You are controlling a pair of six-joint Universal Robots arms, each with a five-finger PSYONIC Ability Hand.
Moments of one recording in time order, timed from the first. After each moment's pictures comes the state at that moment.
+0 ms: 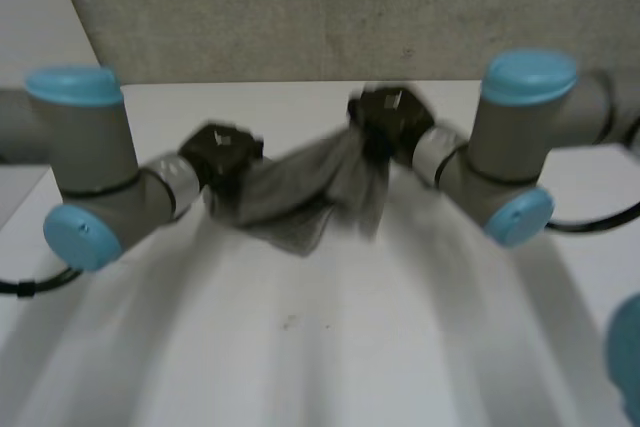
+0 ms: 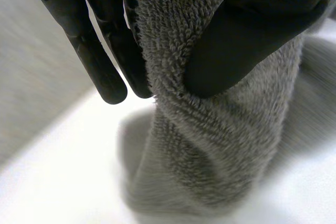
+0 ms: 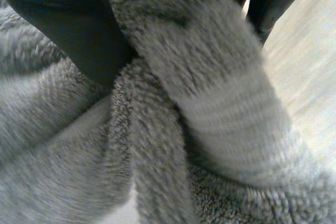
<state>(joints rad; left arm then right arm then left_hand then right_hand) 4.34 -2.23 -1.08 3.01 -1.31 3.56 2.06 -0.75 0.79 0.01 1.29 2.93 1.11 1.15 1.15 1.15 0.96 0.89 1.15 1.16 1.18 0.91</state>
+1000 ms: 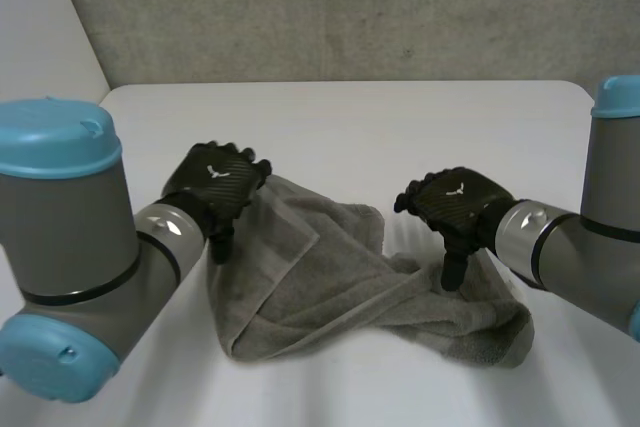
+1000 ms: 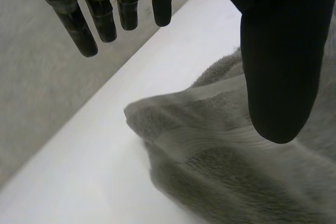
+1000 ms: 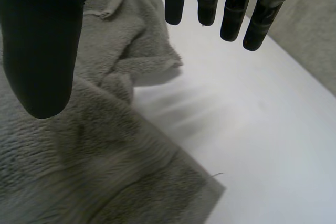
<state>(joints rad) 4.14 -1.89 -1.50 3.08 -1.62 3.60 1.96 -1.22 1.46 0.31 1.28 2.61 0.23 0.22 0.22 0.22 0.05 0.20 0.23 0.21 0.23 0.06</state>
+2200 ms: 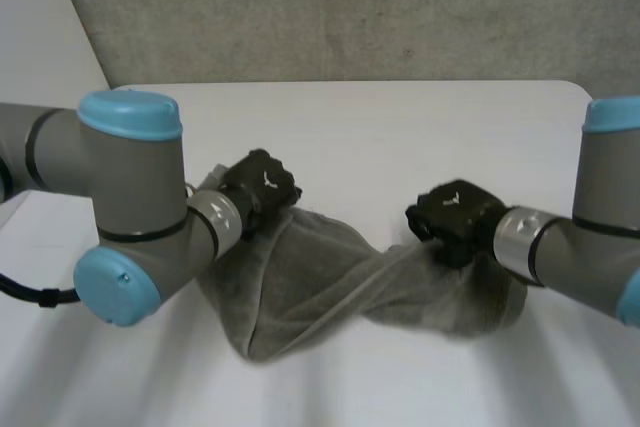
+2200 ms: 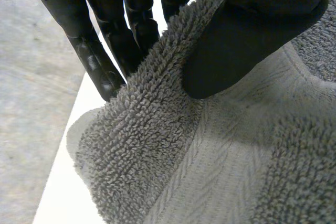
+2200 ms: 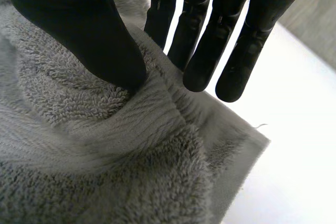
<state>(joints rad) 4.16 -2.16 -1.22 2.96 -1.44 4.03 1.89 -1.08 1.41 0.25 1.16 2.53 1.14 1.21 1.21 1.21 1.01 0.95 1.17 1.18 1.19 0.95</state>
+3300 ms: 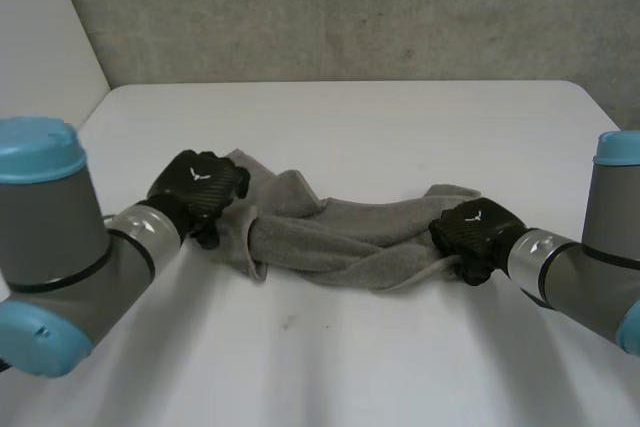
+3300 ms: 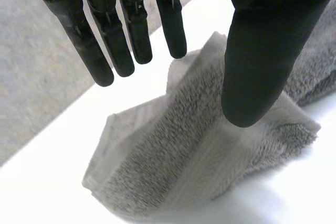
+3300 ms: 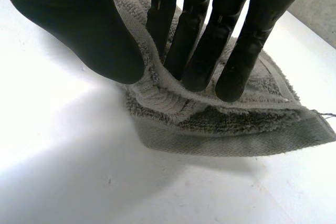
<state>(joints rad) 4.29 -1.89 -1.61 3.19 -1.45 3.57 1.84 -1.11 1.58 0.13 1.24 2.56 0.57 0.57 0.57 0.57 0.39 0.95 1.17 1.18 1.19 0.97</state>
